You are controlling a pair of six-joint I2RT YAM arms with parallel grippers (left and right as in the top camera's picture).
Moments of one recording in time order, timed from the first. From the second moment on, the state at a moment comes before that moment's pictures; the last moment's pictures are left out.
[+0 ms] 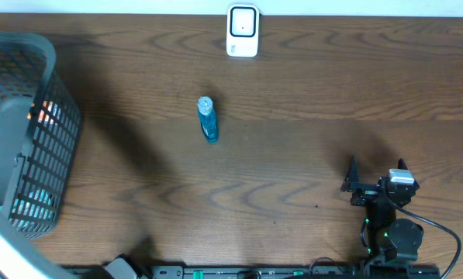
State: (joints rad) left arm 0.73 1.39 1.83 -0.87 0.10 -1.08; right arm -0.07 0.01 0.01 -0.07 0.01 0.01
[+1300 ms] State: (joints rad) left arm -0.14 1.82 1.43 -1.01 0.03 -0.30; right arm -0.07 0.01 0.01 -0.07 0.01 0.01
